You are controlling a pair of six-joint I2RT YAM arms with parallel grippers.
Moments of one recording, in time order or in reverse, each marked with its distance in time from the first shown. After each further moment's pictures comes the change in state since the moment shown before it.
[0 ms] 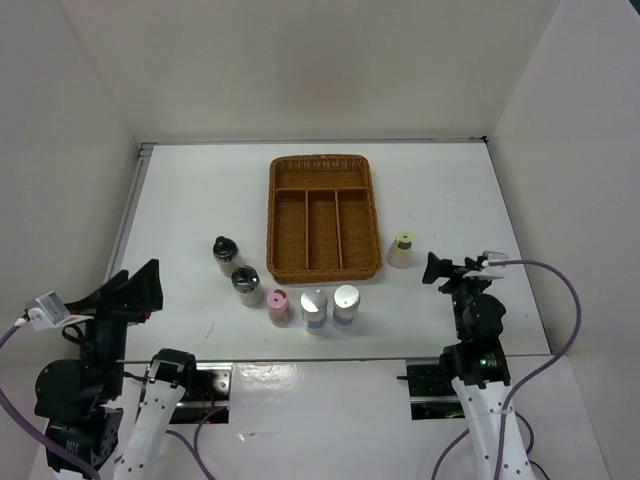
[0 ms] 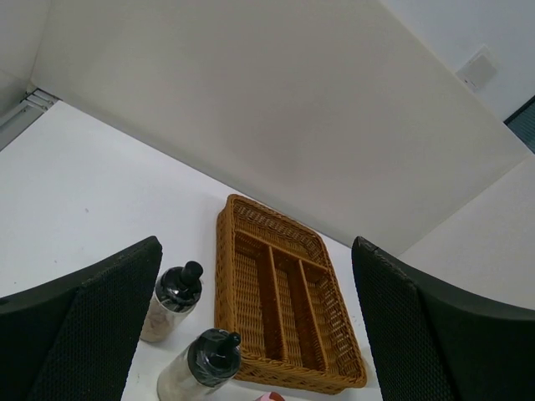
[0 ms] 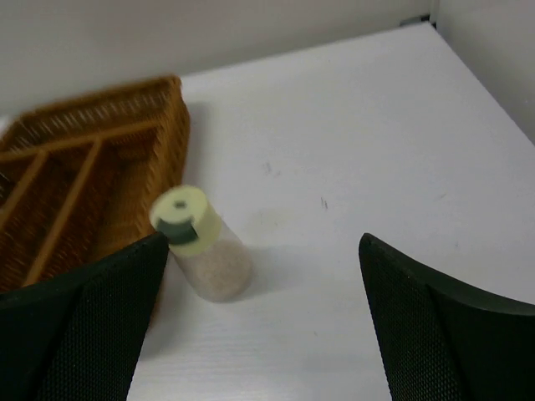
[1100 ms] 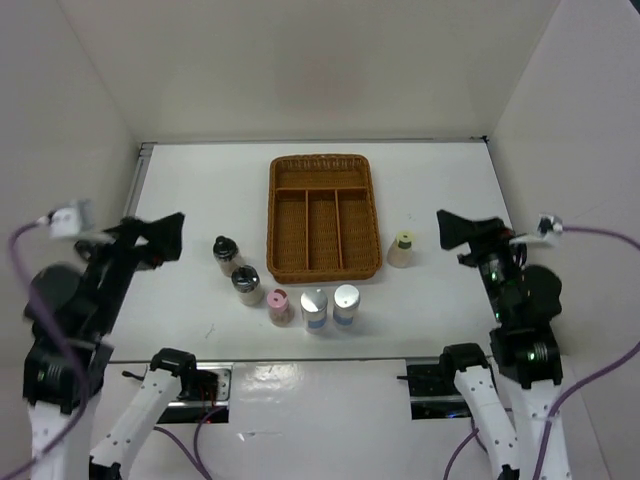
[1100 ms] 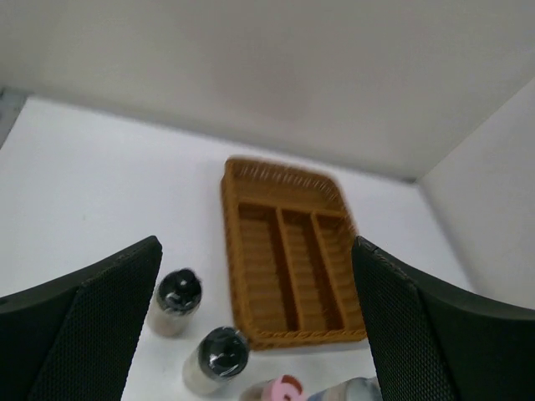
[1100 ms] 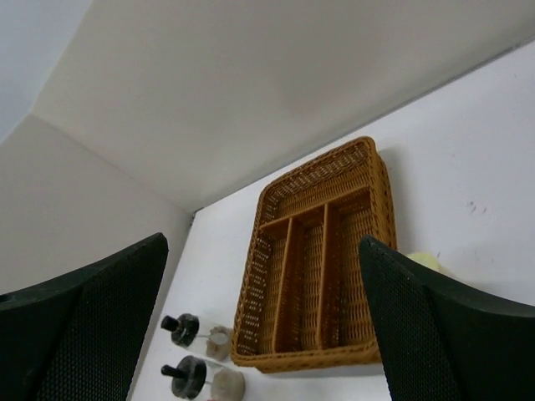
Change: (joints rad) left arm -0.020 0.407 0.318 -0.023 0.162 0.162; right arm 0.000 0.242 0.636 -0.272 -0.147 0.608
